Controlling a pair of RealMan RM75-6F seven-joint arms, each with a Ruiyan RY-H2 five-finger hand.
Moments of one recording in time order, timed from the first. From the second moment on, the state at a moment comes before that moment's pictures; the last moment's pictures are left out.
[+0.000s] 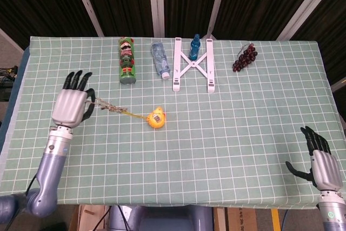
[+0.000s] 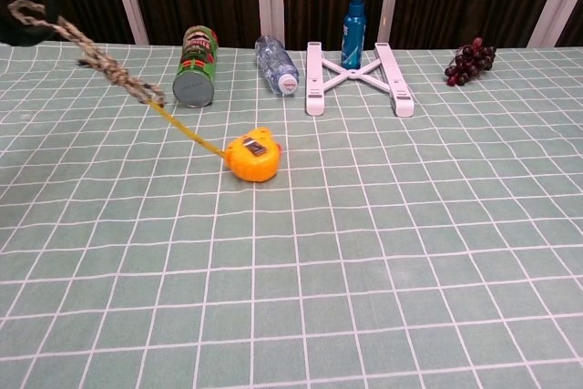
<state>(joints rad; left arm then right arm) -0.64 -1.24 -0.19 -1.87 1.01 1.38 0.63 0.06 -1.09 0.10 -1.77 -1.35 1.39 0.12</state>
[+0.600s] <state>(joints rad) -0.41 -1.06 -0.02 -1.92 1.17 1.41 0.35 0.06 -1.09 0.08 -1.75 -1.40 1.41 0.09</state>
